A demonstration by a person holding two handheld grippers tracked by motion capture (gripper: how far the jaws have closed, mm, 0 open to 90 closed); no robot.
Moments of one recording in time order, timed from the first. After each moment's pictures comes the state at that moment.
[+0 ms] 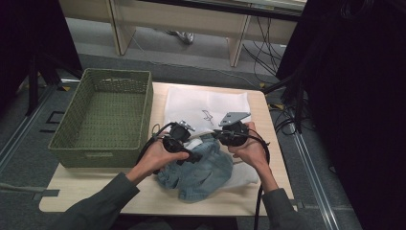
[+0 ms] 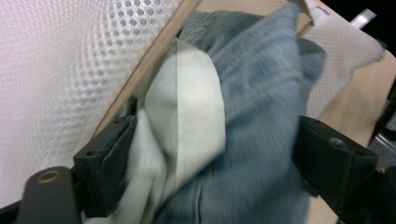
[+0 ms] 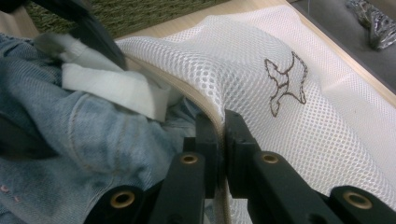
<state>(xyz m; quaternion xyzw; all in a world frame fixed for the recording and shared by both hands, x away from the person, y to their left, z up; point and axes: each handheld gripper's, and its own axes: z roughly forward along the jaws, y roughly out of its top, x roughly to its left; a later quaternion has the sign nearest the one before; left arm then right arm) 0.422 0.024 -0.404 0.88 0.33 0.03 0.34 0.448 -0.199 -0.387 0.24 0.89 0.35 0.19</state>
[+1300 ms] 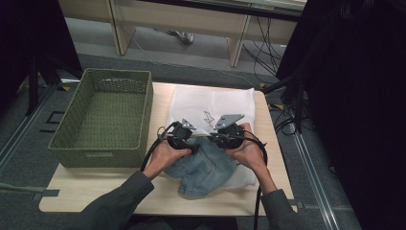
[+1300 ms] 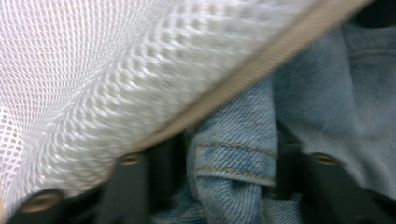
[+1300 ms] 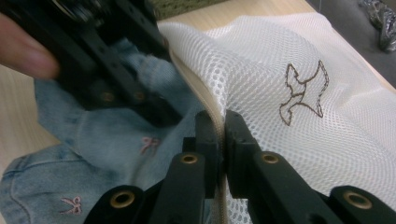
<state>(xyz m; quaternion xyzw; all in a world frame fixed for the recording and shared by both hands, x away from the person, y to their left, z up) 0.449 0.008 -0.441 0.84 0.37 0.10 0.37 0.440 -0.186 -0.386 0.21 0.90 0.32 0.19</state>
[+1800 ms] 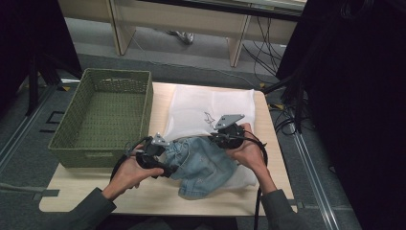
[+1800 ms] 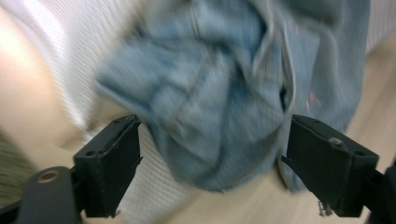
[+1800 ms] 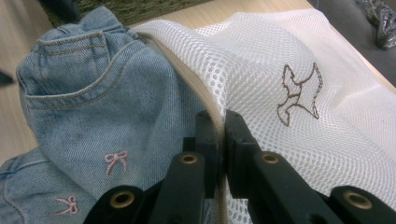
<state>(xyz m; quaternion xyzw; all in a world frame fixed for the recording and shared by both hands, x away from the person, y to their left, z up) 0.388 0.079 -0.449 0.87 0.35 0.07 0.35 0.440 -0.186 -0.387 0.22 0.90 0.32 0.20</state>
